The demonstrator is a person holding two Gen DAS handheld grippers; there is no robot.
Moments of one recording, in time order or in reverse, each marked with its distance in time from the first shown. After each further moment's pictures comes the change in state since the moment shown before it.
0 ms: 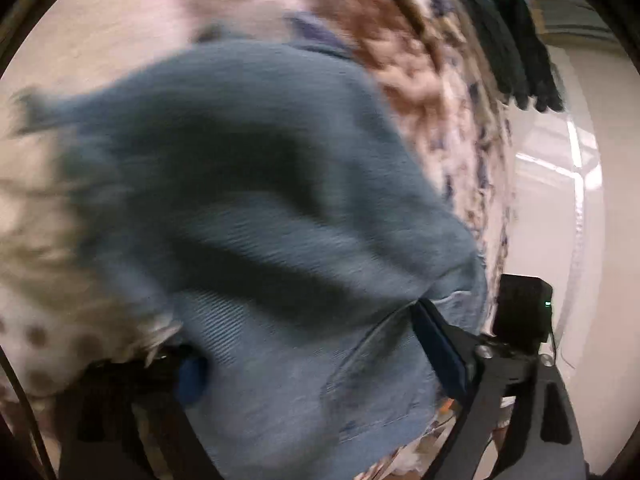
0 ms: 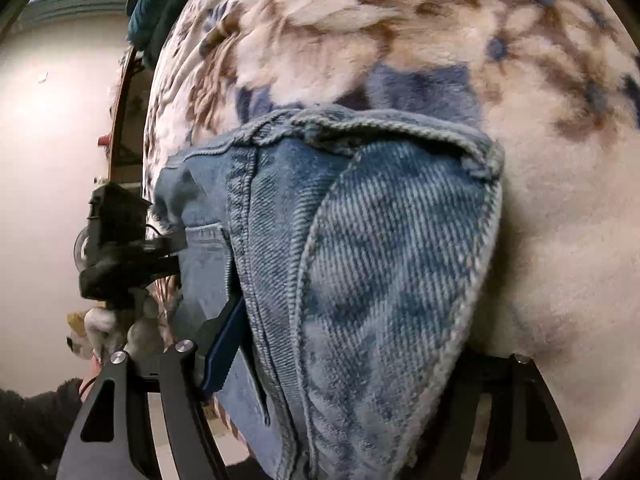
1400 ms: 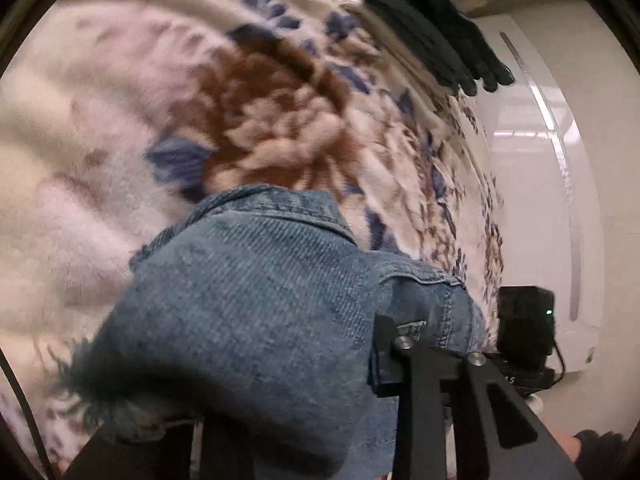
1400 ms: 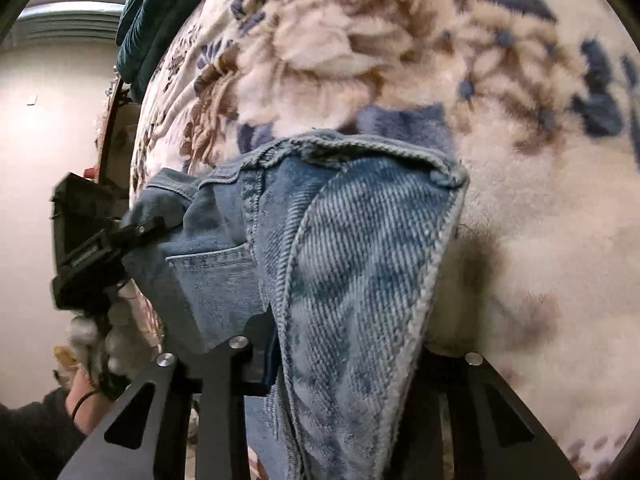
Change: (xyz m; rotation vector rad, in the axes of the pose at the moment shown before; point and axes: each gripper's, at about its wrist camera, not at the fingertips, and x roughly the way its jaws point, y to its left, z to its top) left arm -0.002 -0.075 0.030 0.226 -0.125 0.031; right arm -0.012 0.024 -0.008 0.026 -0.141 -0.102
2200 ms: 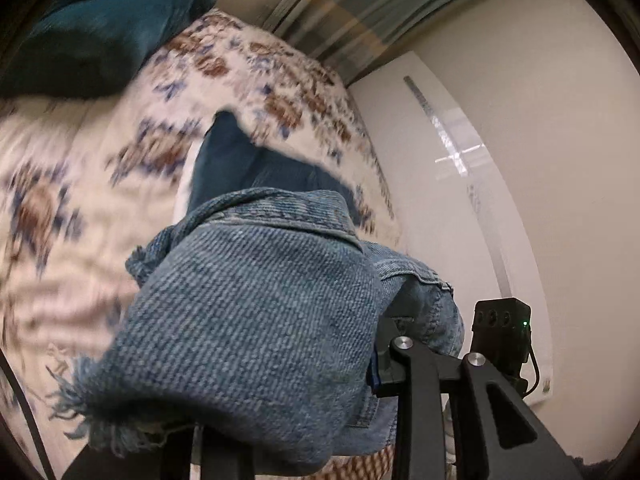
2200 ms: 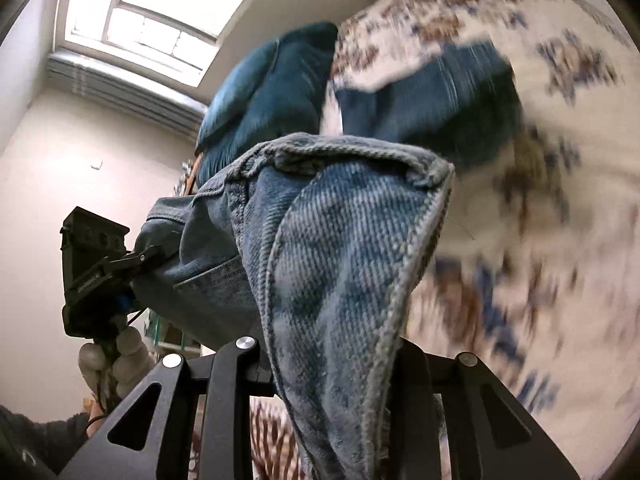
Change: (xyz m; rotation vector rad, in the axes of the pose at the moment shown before) left arm -0.135 -0.234 0.240 0.222 -0.180 -0.107; right arm -0.234 0.120 0.193 -0.064 -0.403 0.145
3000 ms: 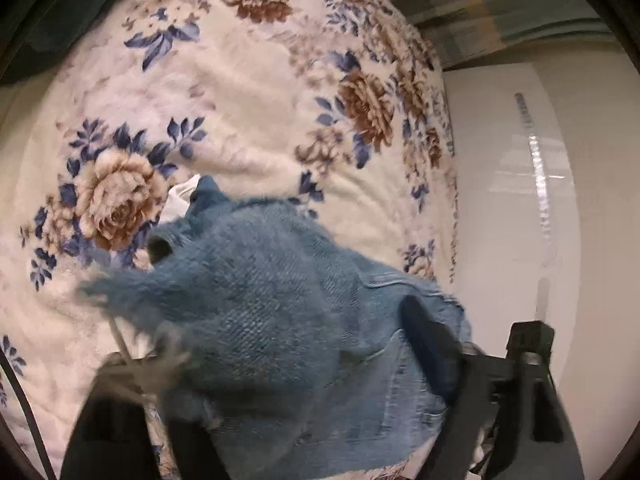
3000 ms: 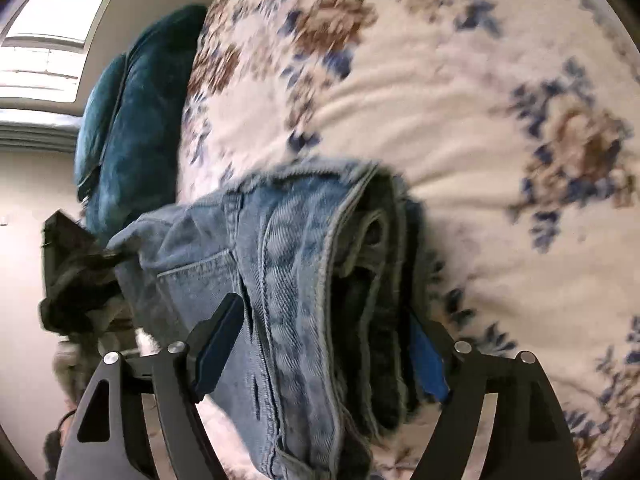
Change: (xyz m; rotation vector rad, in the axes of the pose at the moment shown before) left arm 0.241 0.137 0.200 -0.291 0.203 0.097; right arm 0.118 -0.162 0.305 0.175 0.220 -0.319
